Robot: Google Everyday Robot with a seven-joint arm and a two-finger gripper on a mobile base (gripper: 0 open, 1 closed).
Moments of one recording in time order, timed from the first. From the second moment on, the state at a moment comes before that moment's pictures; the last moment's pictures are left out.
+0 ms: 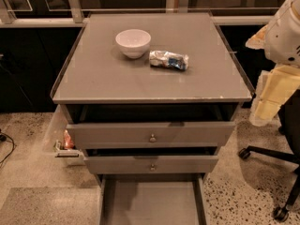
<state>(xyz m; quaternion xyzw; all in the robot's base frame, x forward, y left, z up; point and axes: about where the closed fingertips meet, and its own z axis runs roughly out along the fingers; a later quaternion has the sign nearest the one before) 0.438 -0.217 0.976 -0.60 0.78 -0.03 0.16</state>
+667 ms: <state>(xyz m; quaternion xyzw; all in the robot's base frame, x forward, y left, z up) 0.467 -0.202 0.974 -0.62 0.76 -0.02 0.18</state>
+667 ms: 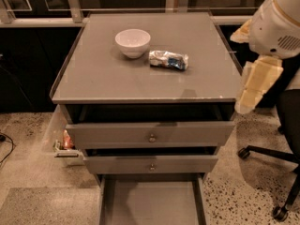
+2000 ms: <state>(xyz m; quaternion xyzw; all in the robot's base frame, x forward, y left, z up) 0.621 -0.182 0.943 -0.65 0.69 0.06 0.32</state>
